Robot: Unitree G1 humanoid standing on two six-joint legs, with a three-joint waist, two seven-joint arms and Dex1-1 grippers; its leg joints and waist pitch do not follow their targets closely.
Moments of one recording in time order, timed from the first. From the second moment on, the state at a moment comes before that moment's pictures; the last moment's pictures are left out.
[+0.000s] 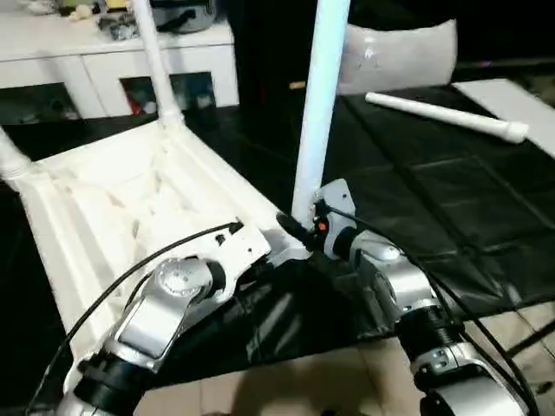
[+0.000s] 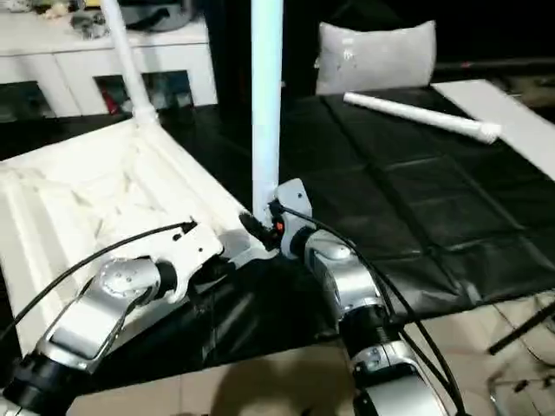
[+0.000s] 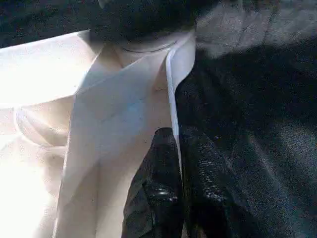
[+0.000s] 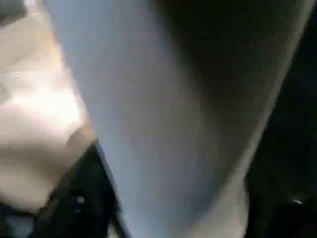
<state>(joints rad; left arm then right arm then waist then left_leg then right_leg) -0.30 0.34 -0.33 0.03 0.11 0.49 -0.74 -0.50 -0.09 0.14 0.63 0.10 0.14 0.55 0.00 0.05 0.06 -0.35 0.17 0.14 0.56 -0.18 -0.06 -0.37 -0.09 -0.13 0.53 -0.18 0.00</state>
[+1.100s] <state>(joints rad) -0.45 0.50 -0.37 0.33 0.03 -0.01 -1.12 -0.40 -0.46 0.17 0.33 0.18 0.13 1.07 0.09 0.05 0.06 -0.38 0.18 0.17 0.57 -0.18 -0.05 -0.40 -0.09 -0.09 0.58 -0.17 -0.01</state>
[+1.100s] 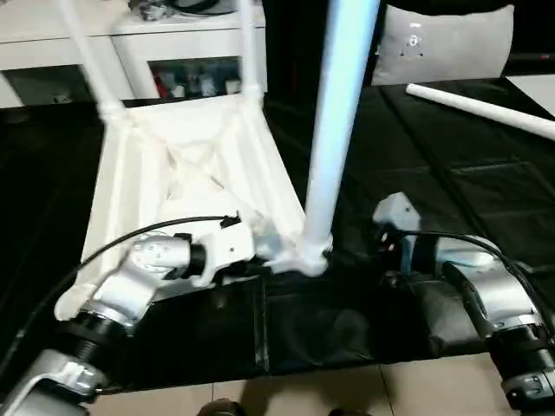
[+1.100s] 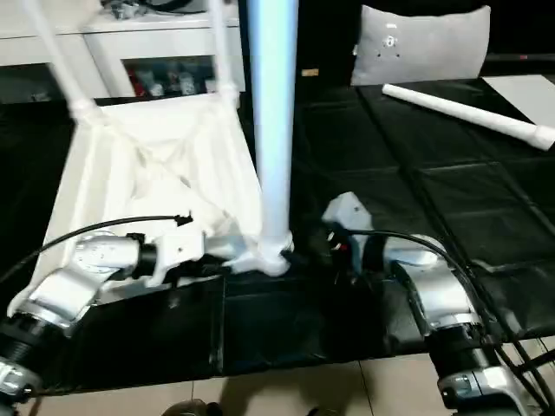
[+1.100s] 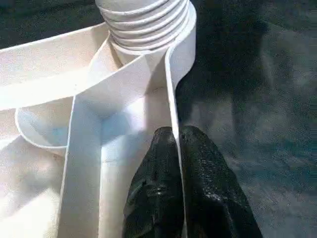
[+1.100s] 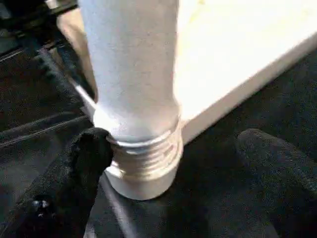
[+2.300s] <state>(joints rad) -0.32 0.34 -0.27 0.15 0.03 0.34 -0.88 -0.51 -0.19 0.14 0.51 0.15 0.28 0.81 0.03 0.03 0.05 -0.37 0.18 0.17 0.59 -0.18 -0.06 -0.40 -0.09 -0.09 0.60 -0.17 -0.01</state>
